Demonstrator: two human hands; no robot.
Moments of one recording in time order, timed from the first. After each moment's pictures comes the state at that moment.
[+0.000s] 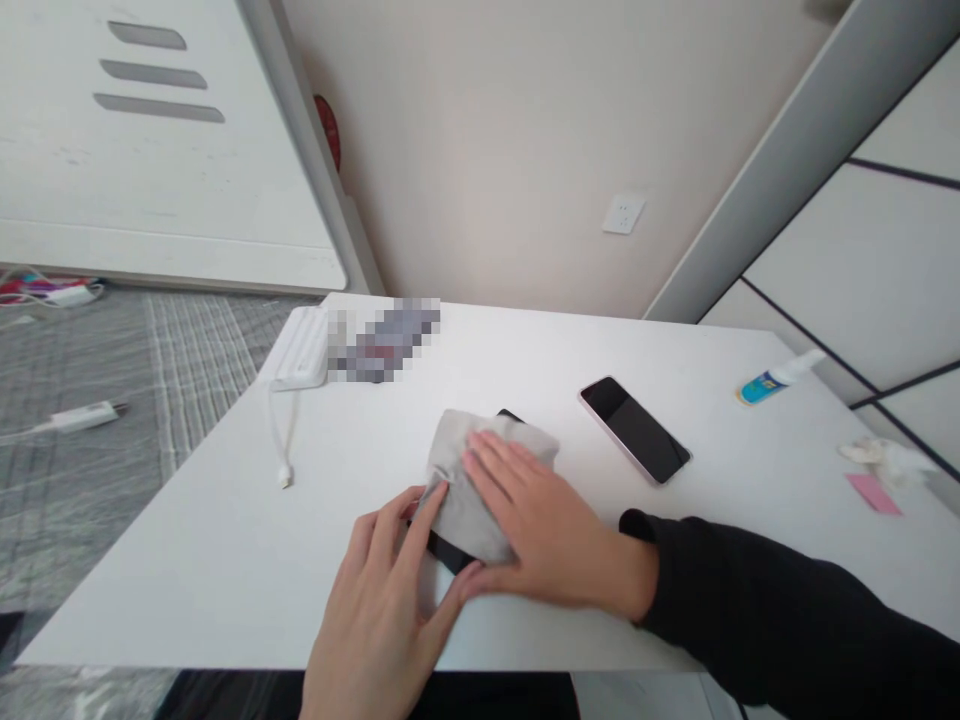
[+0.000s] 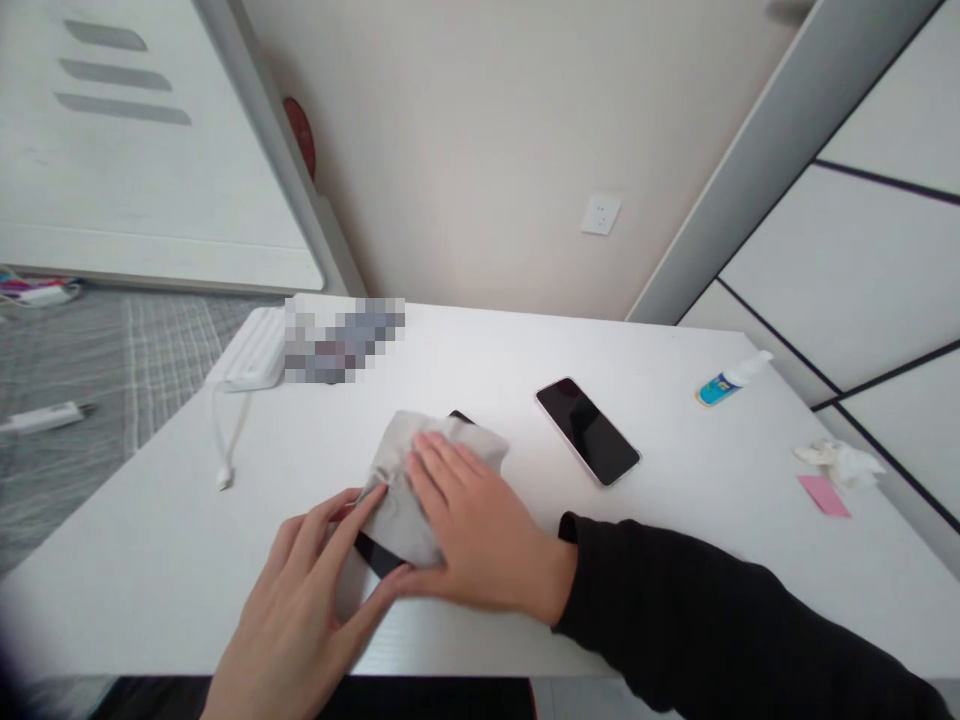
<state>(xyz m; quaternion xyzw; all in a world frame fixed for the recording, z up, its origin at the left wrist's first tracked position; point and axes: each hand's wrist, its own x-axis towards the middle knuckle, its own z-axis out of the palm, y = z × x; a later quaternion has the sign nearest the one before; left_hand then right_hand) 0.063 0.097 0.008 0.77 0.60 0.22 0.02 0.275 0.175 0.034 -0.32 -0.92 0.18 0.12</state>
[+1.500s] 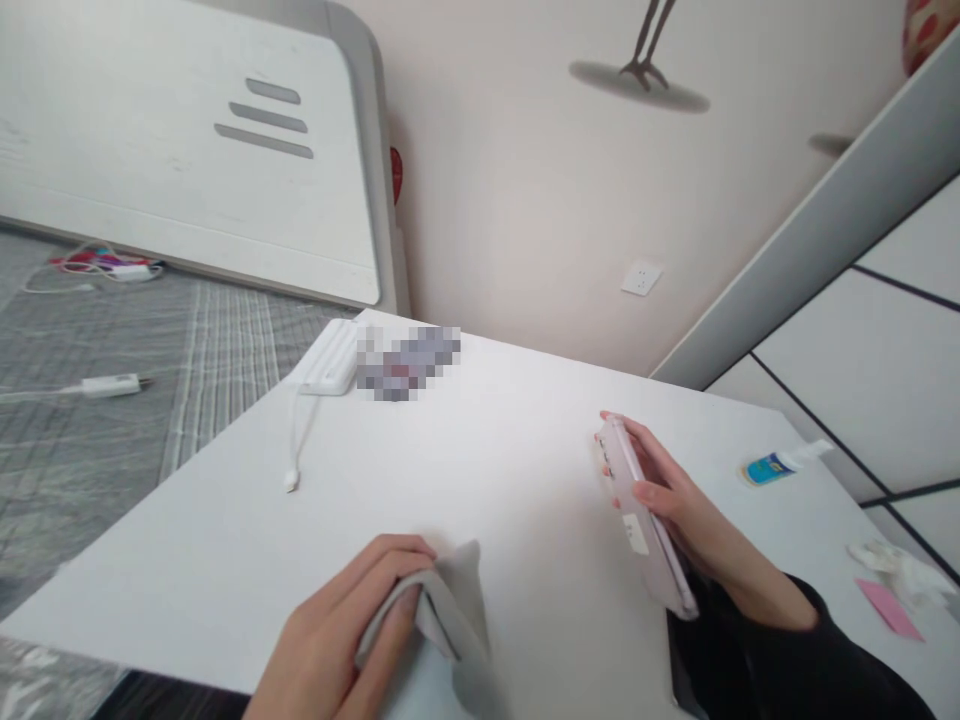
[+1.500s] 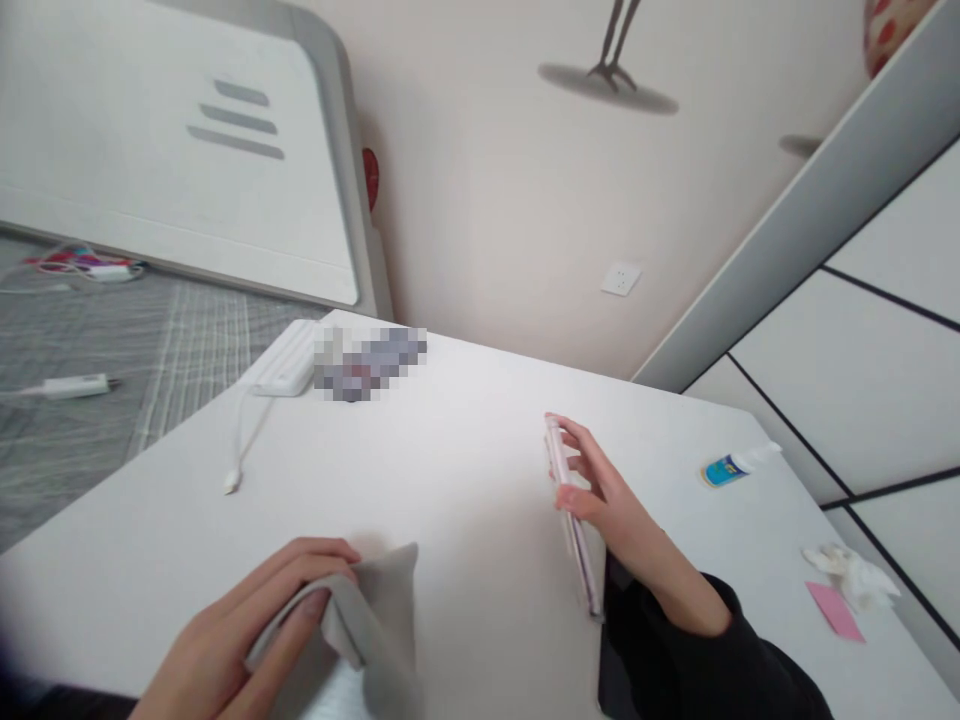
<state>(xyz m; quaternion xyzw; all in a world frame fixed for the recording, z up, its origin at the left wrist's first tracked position) 0.051 0.095 0.037 0.74 0.54 0.37 0.16 0.387 0.230 0.067 -0.49 -0.65 0.49 0.31</state>
